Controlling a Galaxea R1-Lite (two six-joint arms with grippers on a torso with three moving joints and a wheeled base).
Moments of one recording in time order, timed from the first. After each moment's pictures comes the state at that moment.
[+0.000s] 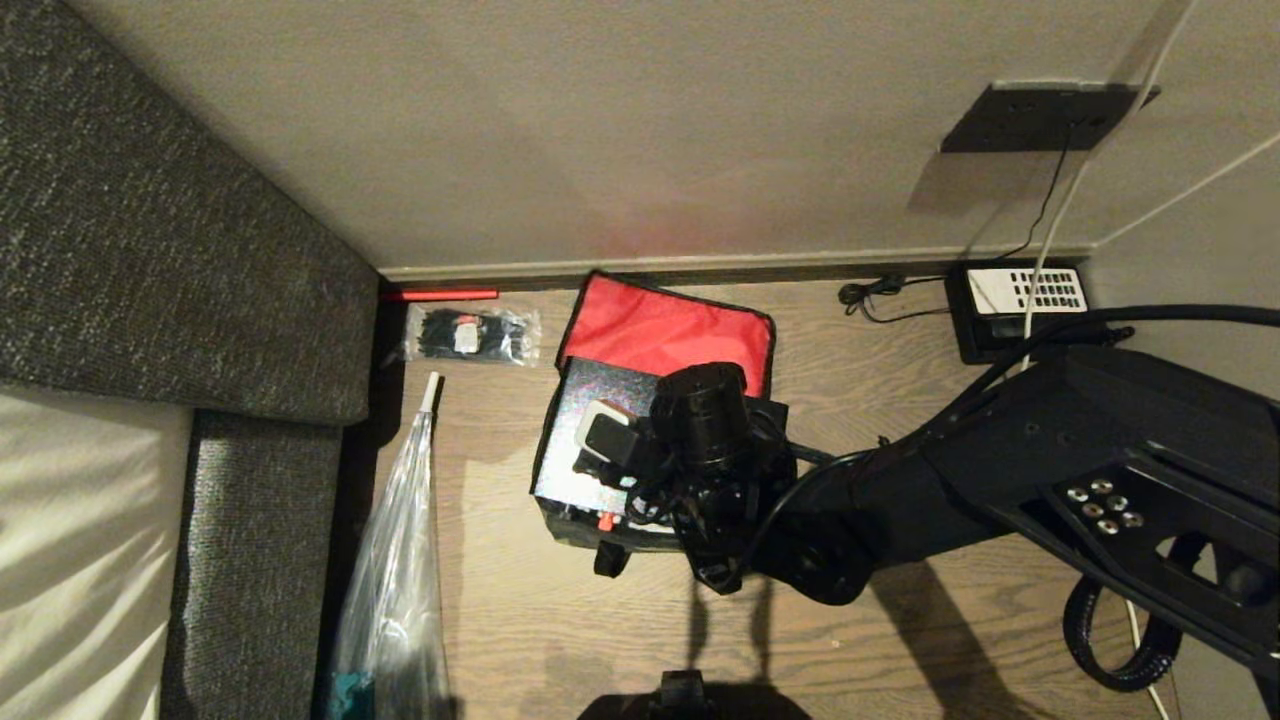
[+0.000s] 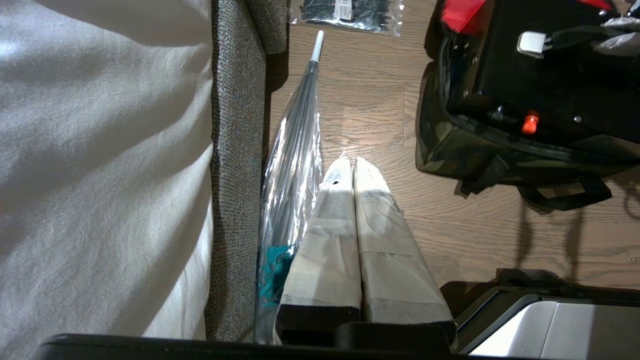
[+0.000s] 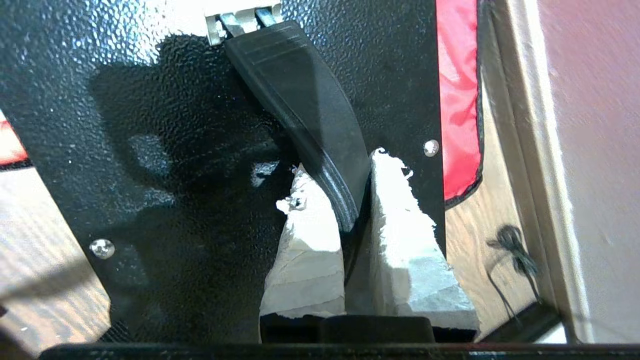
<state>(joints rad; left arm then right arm) 0.00 0.00 0.00 0.00 0.01 -0.01 0.85 2.23 -1.32 -0.64 -0.51 -0.89</state>
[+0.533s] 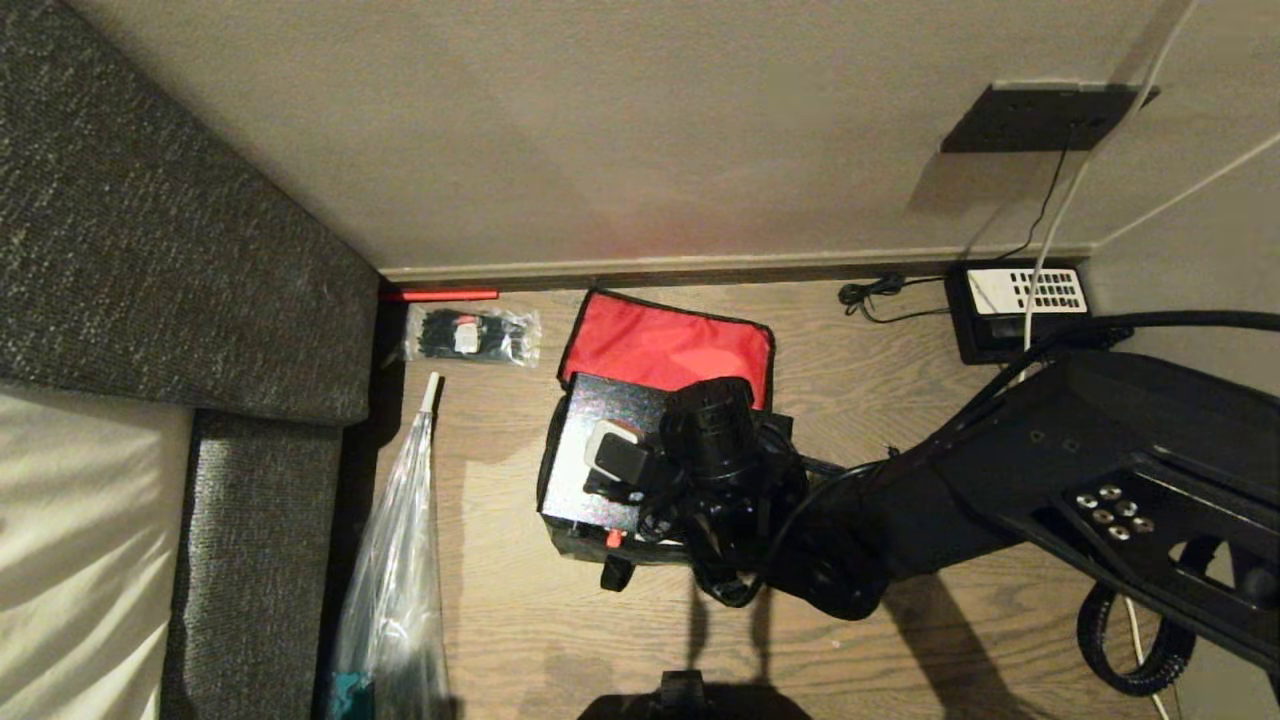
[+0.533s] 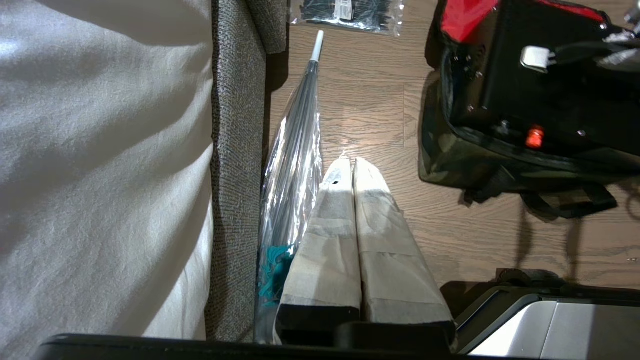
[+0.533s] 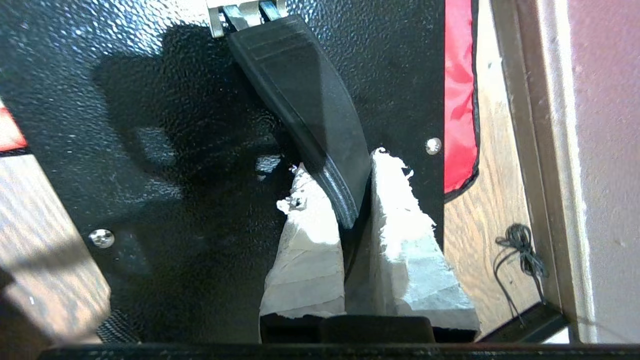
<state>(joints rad) 0.00 0.00 0.00 0.00 0.01 -0.01 0.84 2.22 -1.25 -0.64 -0.50 -0.90</state>
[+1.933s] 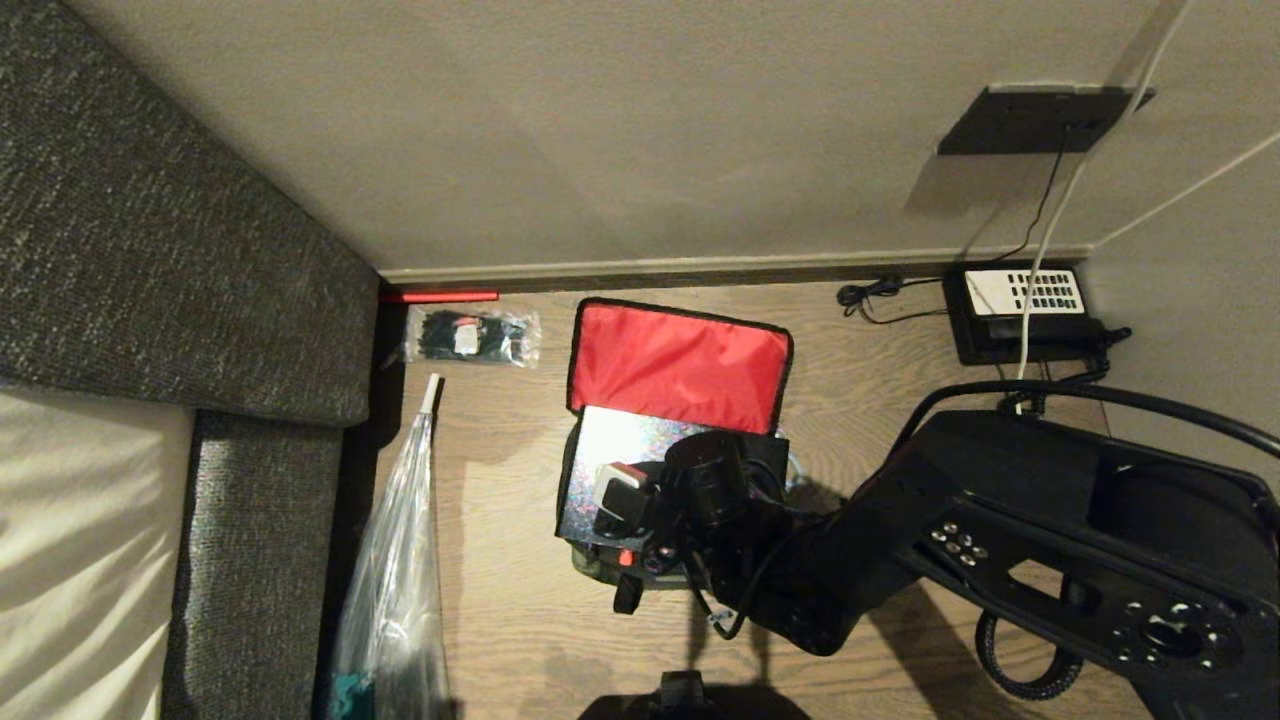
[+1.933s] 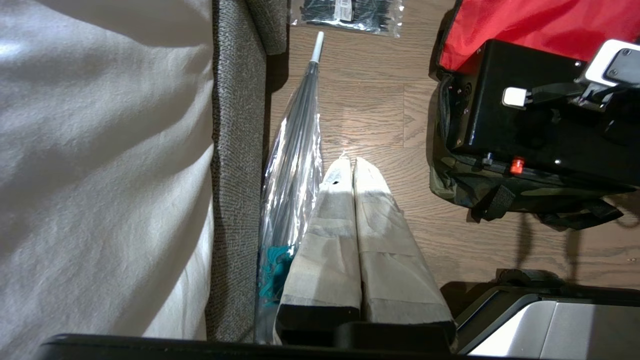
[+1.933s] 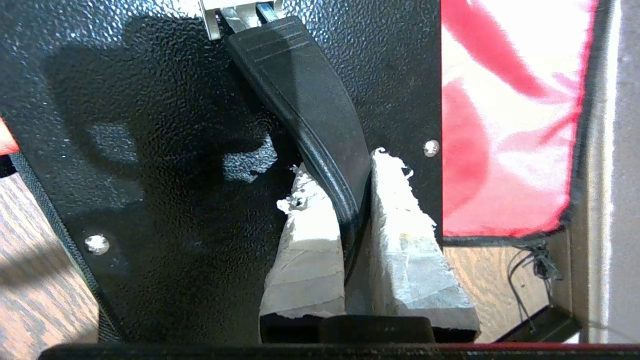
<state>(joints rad) 0.00 0.00 0.00 0.00 0.01 -0.01 0.80 2.41 -1.23 -0.84 -0.48 -0.95</state>
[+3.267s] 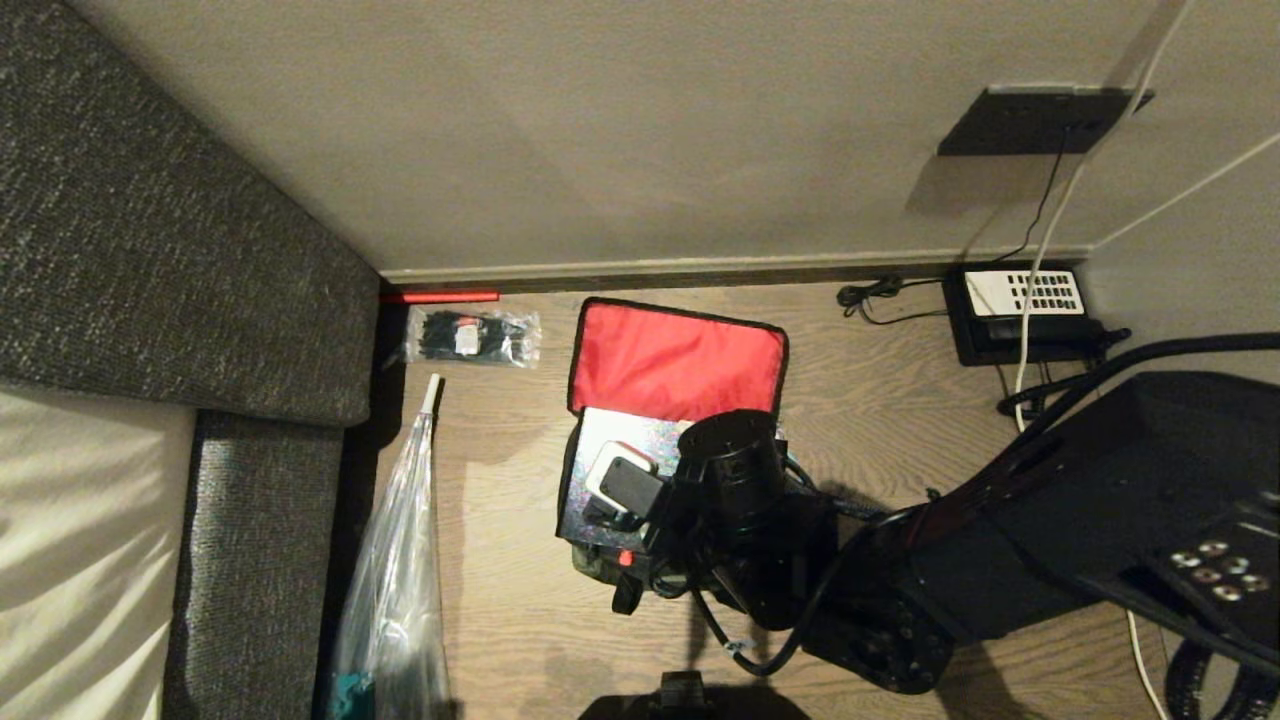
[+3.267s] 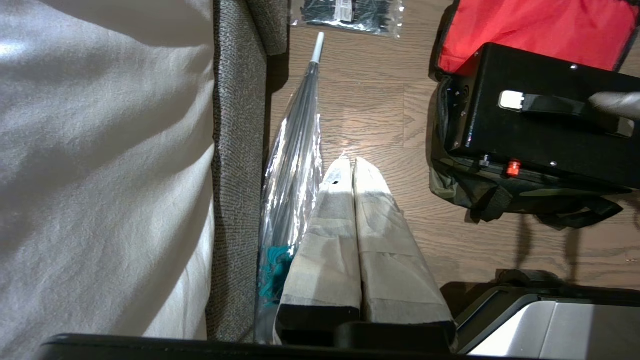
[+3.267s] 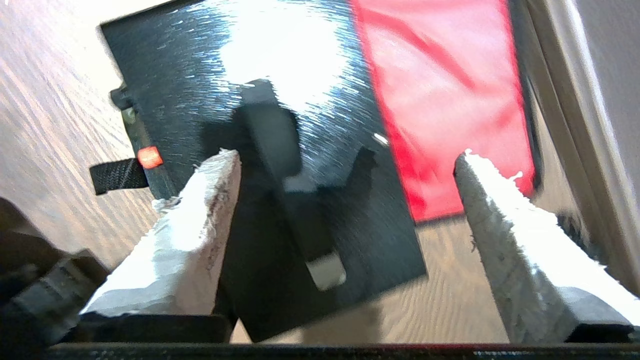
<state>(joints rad) 0.00 0.00 0.00 0.00 0.01 -0.01 0.88 2.13 -1.07 -0.74 -0.47 -0.73</state>
